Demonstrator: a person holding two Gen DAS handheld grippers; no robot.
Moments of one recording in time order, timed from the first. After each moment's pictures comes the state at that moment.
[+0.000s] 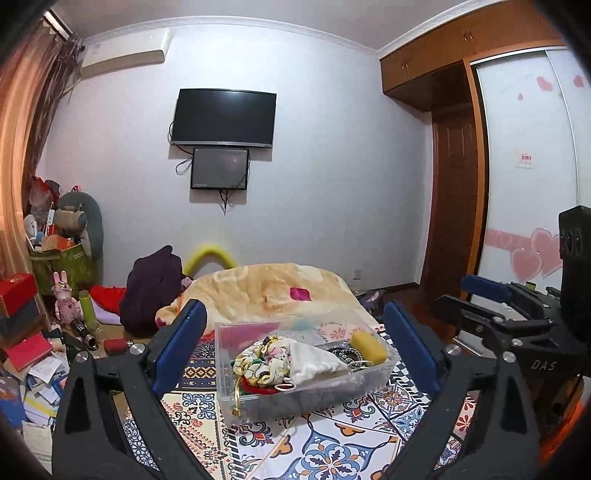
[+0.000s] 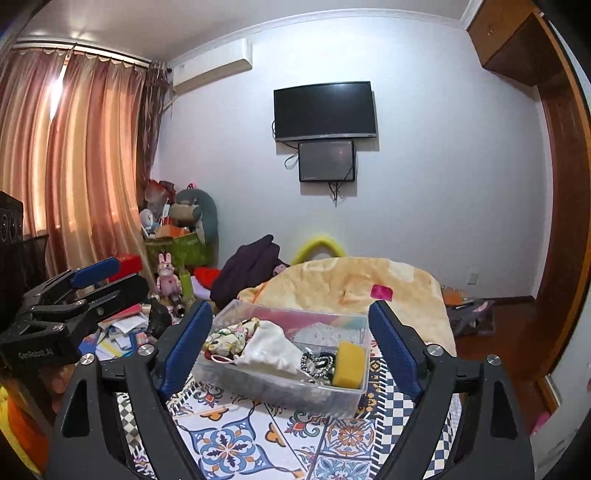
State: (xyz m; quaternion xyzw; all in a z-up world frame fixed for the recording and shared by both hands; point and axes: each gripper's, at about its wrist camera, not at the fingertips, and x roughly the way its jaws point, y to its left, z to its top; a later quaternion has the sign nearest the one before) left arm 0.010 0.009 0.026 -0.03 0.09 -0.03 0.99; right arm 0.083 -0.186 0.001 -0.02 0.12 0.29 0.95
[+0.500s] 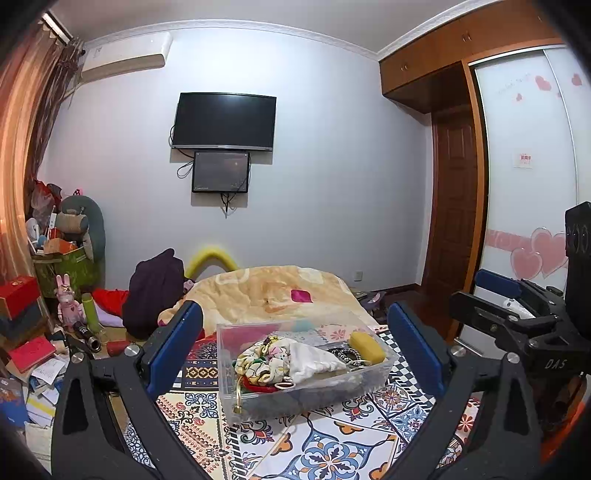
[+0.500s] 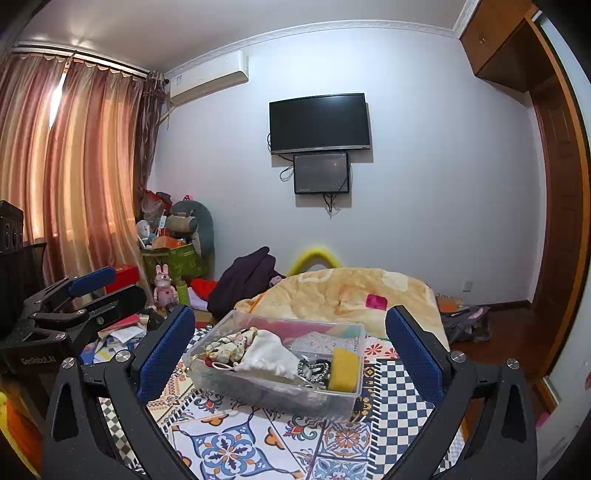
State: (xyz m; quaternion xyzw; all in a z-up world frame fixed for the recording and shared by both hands) left arm 0.002 0.006 0.027 -0.02 0.09 -0.02 1.00; right arm 0.070 -0.189 0.001 -0.01 0.10 0.28 0.96
